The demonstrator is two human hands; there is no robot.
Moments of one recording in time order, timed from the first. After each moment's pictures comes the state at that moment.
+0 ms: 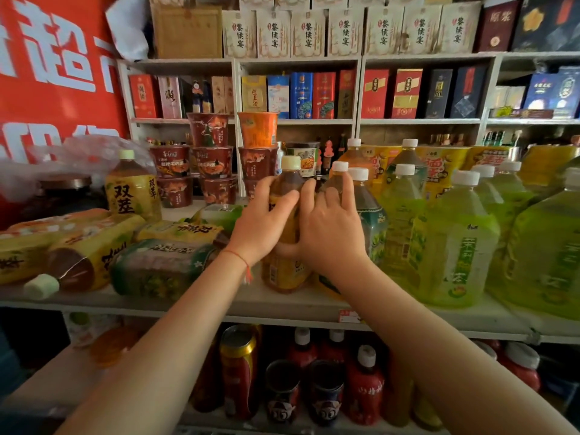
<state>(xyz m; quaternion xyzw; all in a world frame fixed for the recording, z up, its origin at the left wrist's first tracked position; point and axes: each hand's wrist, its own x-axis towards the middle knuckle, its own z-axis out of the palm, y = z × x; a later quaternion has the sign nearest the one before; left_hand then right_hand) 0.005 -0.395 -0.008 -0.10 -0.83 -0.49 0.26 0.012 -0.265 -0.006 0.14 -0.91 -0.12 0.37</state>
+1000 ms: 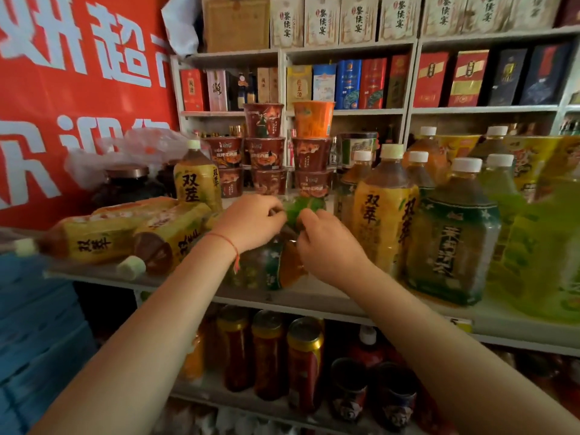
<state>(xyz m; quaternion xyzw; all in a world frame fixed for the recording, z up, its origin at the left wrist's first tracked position) 0.025 -0.514 0.001 -0.03 -0.96 -0.17 0.21 0.008 -0.357 -0.031 0.30 -0.91 0.19 0.21</state>
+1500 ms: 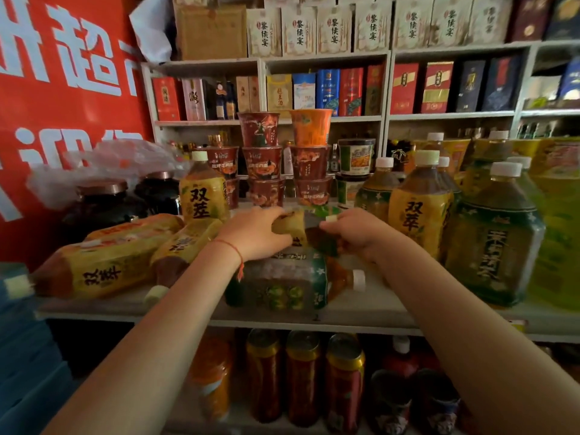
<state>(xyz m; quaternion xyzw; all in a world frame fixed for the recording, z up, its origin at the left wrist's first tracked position) -0.002 -0.586 0.002 -0.09 -0.98 -0.11 0.13 -0.047 -0.392 -0.004 0.04 -0.86 0.50 -0.04</state>
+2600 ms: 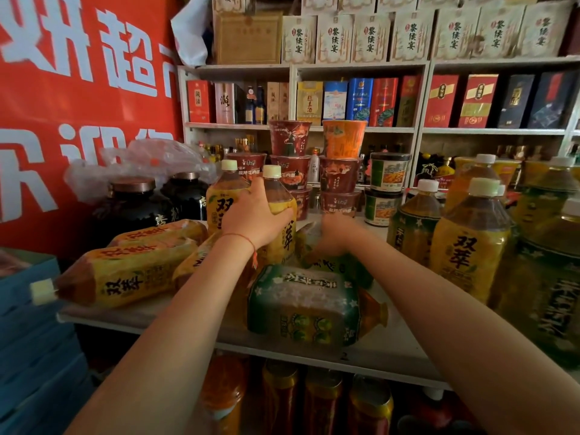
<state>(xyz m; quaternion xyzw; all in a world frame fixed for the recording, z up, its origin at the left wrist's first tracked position) -0.043 -0.627 0.016 0.08 -0.93 -0.20 0.29 -0.121 -0.464 0.006 0.19 -0.98 0.02 0.07</state>
